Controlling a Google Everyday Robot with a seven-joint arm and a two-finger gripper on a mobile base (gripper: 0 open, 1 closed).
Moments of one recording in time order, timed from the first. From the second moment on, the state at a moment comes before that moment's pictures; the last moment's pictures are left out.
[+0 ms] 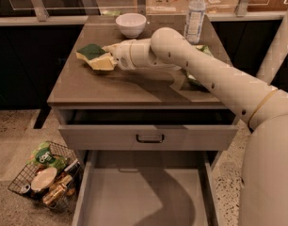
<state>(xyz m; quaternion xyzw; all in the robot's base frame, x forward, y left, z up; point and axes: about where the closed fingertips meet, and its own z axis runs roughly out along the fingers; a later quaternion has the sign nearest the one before) 0.740 0.135 0.844 -0.45 0.67 0.31 0.50</state>
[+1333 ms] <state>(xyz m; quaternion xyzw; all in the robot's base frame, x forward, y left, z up) 0.557 0.045 0.873 -0.50 0.67 0.27 0.48</state>
